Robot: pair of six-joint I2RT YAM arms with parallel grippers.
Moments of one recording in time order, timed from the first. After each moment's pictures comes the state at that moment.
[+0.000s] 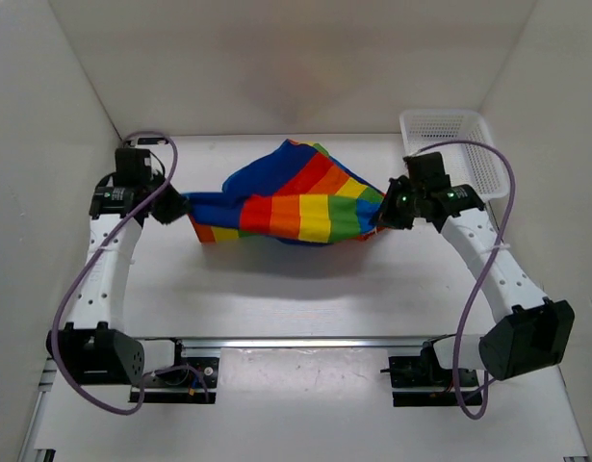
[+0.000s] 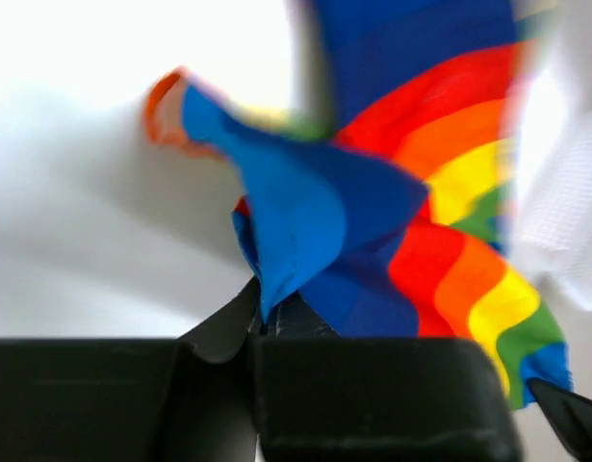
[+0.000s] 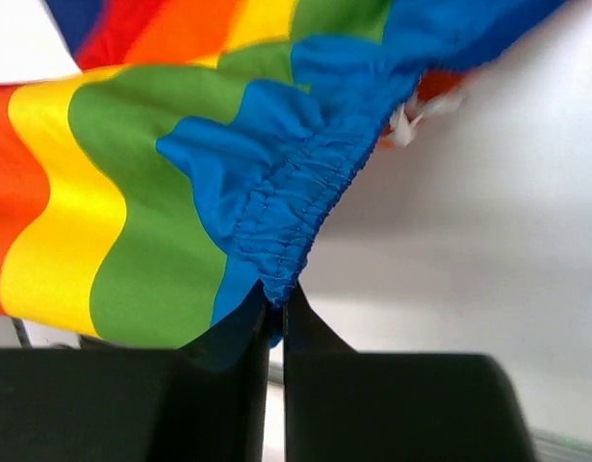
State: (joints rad) left arm 0.02 1.27 1.40 -0.93 0.11 -0.72; right arm 0.30 1.31 1.28 -0.82 -0.20 0.58
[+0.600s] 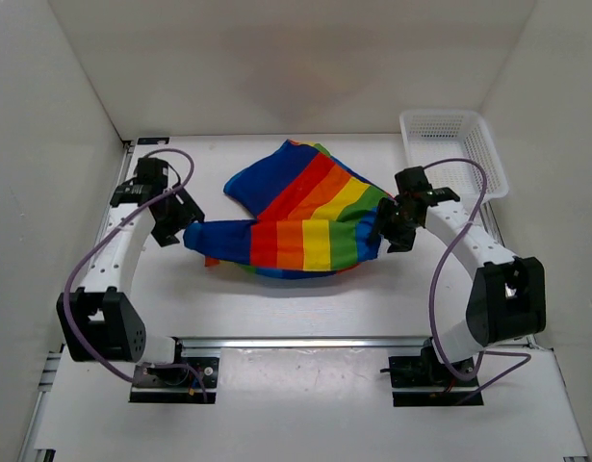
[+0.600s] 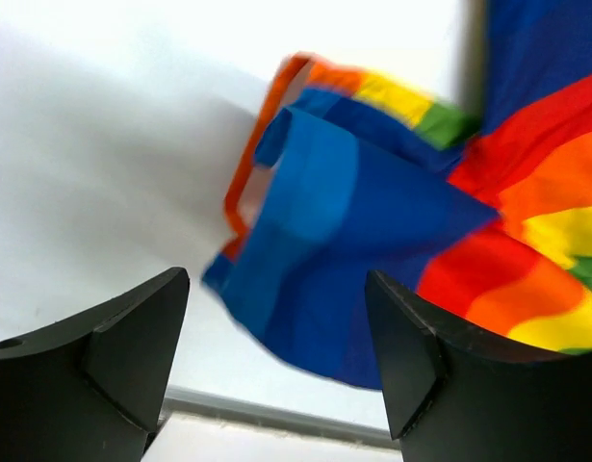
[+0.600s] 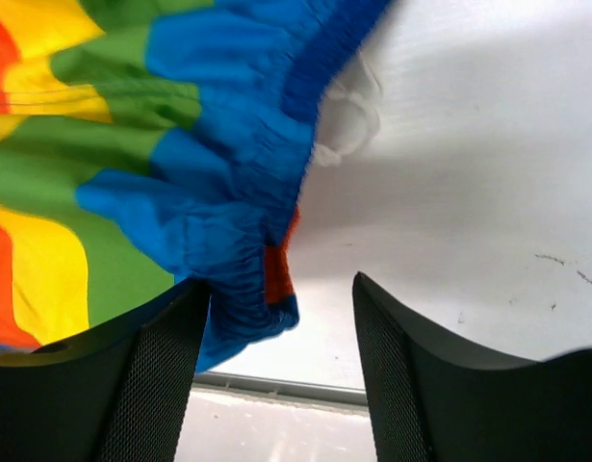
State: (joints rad) left arm 0.00 1.42 1.27 -0.95 0.00 -0.63; right arm 0.26 1.52 1.16 -0.83 -0.15 0.54
